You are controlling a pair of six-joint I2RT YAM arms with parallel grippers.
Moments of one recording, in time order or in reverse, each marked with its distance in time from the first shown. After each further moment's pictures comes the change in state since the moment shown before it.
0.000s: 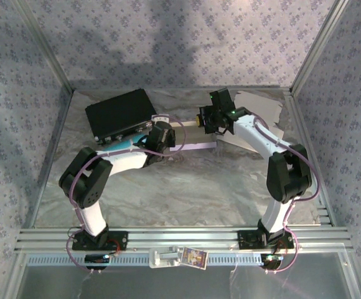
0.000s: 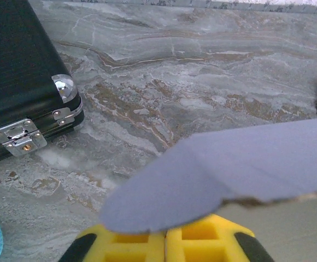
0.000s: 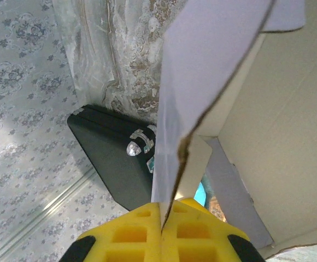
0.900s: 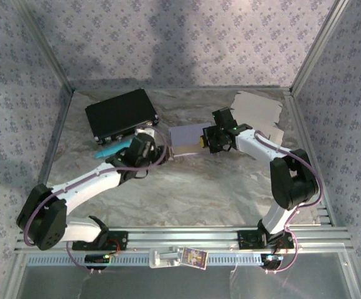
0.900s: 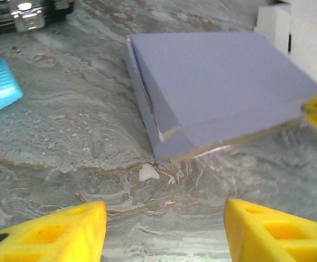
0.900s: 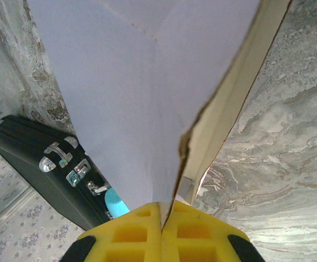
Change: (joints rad) left arm 0.021 -0.459 -0.185 -0.387 0.254 -0.216; right arm 0.003 -0.074 -0.273 0.053 -0.042 -0.039
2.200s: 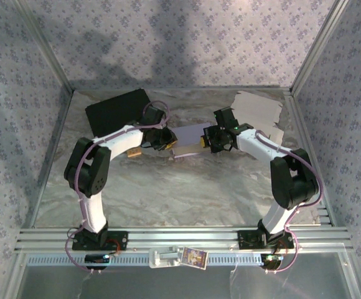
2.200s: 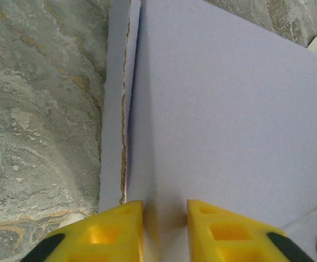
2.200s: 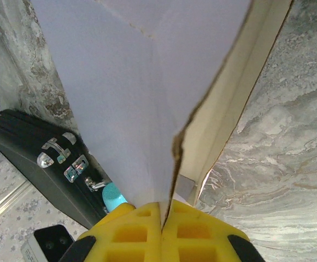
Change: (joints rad) left arm 0.137 0.578 0.488 -0.197 0.406 -0.346; right arm -0.012 0.002 0.000 -0.002 -0.030 -0.037
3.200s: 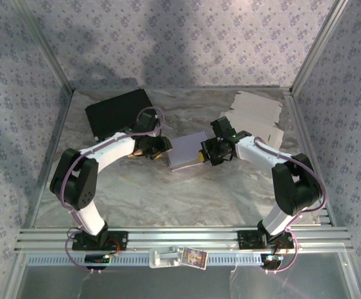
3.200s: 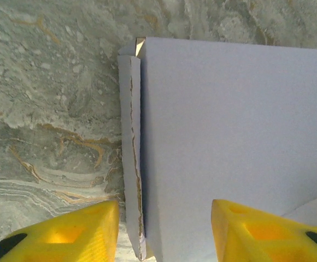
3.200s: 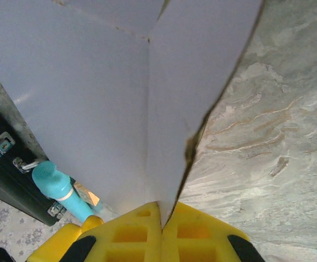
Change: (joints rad) left arm -0.009 -0.170 -0.149 -0.103 -0.048 0.075; right arm 0.058 -0.061 -0.101 -0.091 -0.061 -0.050
